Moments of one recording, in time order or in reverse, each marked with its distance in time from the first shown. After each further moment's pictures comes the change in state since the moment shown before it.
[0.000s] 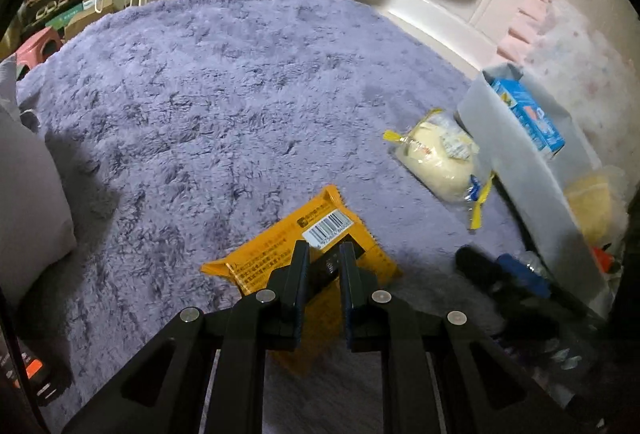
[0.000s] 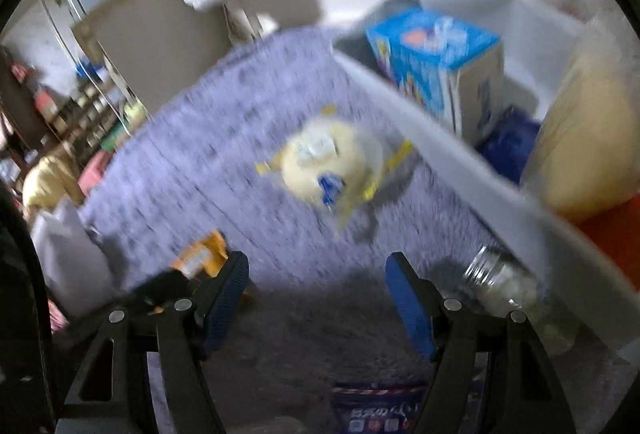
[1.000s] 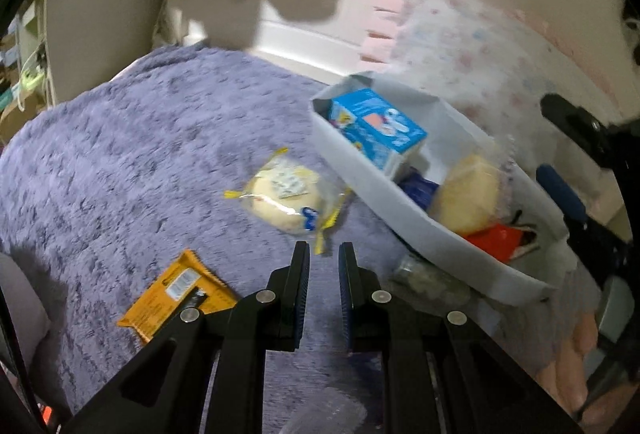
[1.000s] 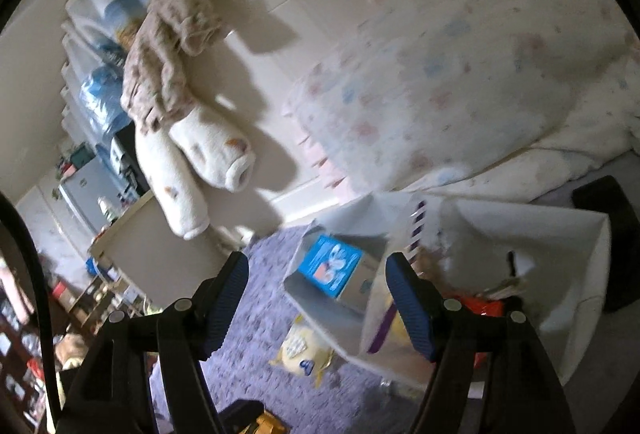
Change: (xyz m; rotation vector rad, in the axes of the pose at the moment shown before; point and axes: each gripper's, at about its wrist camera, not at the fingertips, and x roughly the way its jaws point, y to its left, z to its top) left arm -0.045 -0.094 0.018 0.251 -0.065 -0.189; right arm -0.156 -0.074 0.013 0.393 -0.639 0.098
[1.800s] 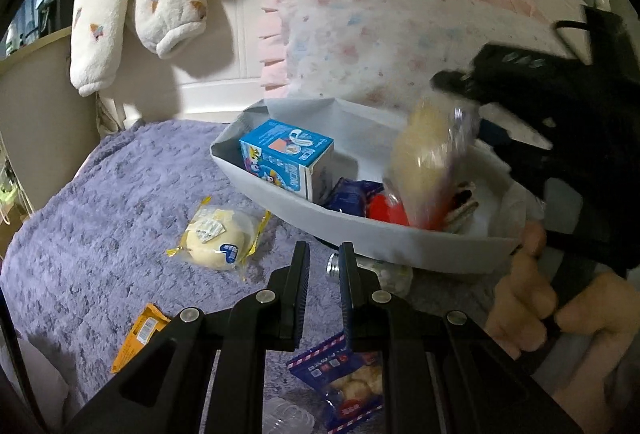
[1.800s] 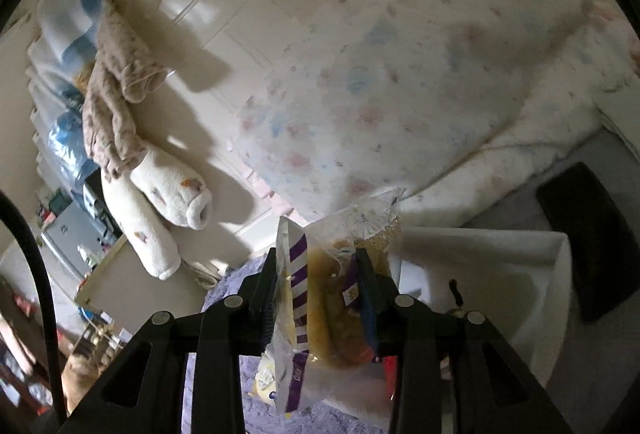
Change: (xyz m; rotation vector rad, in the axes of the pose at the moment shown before) left arm -0.015 -0.091 -0.018 0.339 -0.098 -0.040; right arm -0.011 -0.060 0.023 0.180 -0.106 -0.089
